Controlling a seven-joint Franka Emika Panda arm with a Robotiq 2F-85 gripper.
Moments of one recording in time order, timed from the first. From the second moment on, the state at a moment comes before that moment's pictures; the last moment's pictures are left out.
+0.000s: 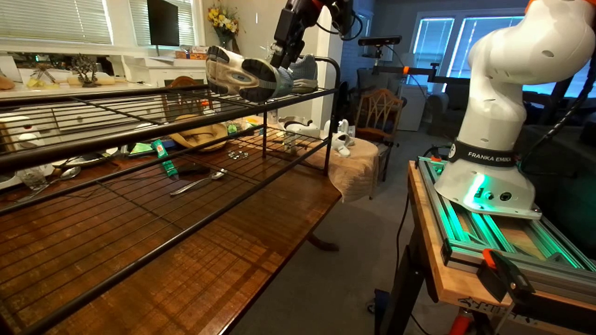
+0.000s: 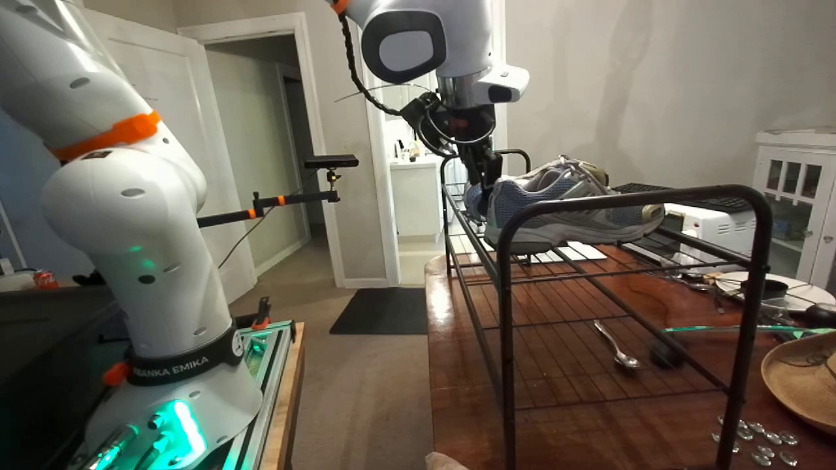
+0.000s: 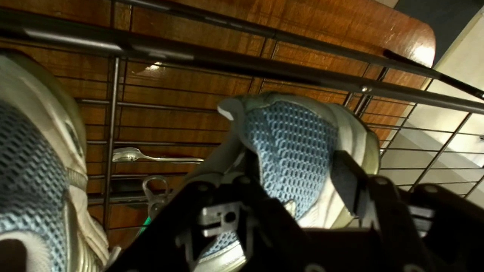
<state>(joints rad) 0.18 -0.35 -0.05 -2.53 0.51 2.44 -0.30</state>
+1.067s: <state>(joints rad) 0.17 -0.35 -0.03 -2.44 0.22 2.39 -0.35</state>
